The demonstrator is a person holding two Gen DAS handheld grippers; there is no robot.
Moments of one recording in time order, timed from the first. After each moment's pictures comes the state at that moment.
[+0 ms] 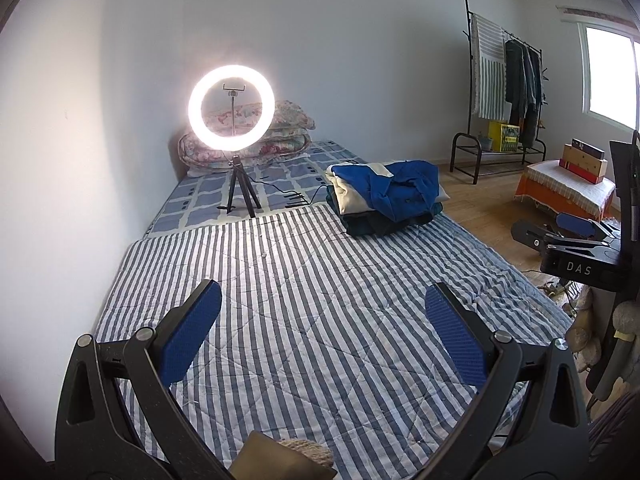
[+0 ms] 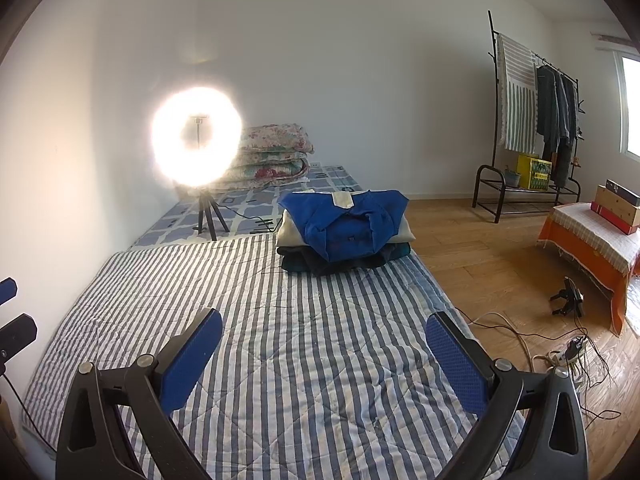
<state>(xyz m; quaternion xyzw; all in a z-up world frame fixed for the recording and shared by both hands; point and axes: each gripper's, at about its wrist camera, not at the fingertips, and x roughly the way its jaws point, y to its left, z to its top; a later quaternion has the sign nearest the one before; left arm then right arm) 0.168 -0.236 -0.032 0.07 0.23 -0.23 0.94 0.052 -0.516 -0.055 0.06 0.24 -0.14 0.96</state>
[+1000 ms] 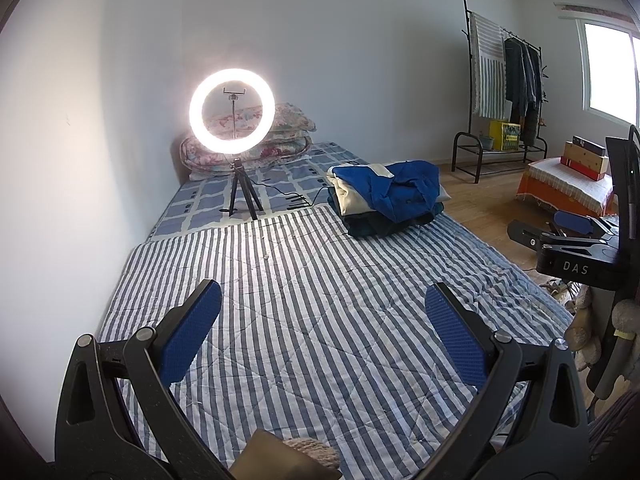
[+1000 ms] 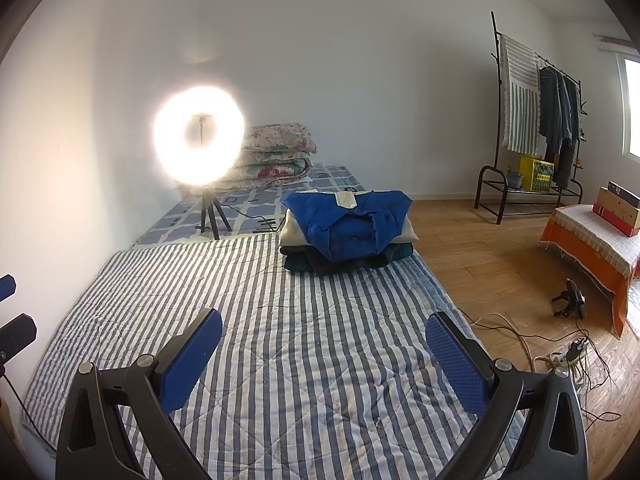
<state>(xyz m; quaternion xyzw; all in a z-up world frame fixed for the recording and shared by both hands) 0.167 -0.235 -0.028 0.08 0.23 -0.23 0.94 0.054 -0.512 -0.056 0.06 0.24 -0.14 0.96</state>
